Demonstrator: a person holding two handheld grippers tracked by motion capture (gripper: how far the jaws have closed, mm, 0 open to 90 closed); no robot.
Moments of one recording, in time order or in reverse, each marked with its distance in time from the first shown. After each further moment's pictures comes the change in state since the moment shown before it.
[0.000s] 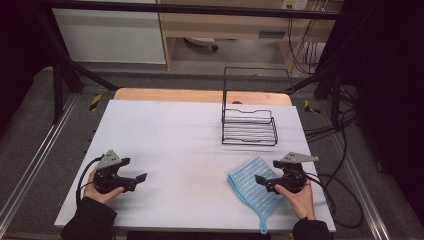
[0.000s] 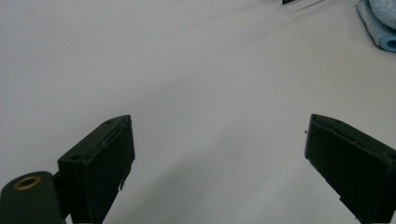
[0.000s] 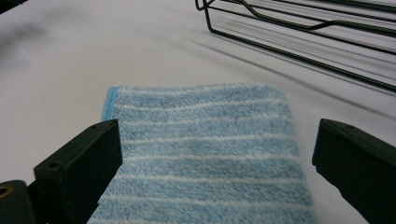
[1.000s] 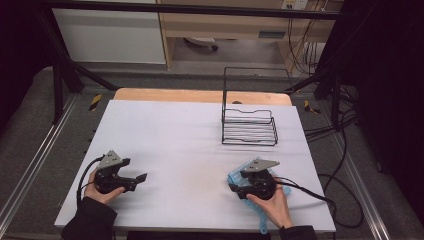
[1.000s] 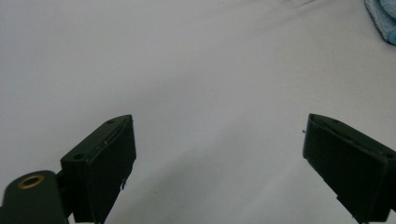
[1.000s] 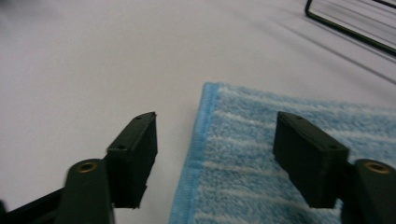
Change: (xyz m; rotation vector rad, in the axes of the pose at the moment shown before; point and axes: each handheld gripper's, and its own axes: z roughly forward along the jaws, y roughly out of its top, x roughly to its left) left arm 0.000 -0.001 0.002 0.020 0.010 0.001; right arm 0.072 0.009 0.048 0.135 0.039 -0.167
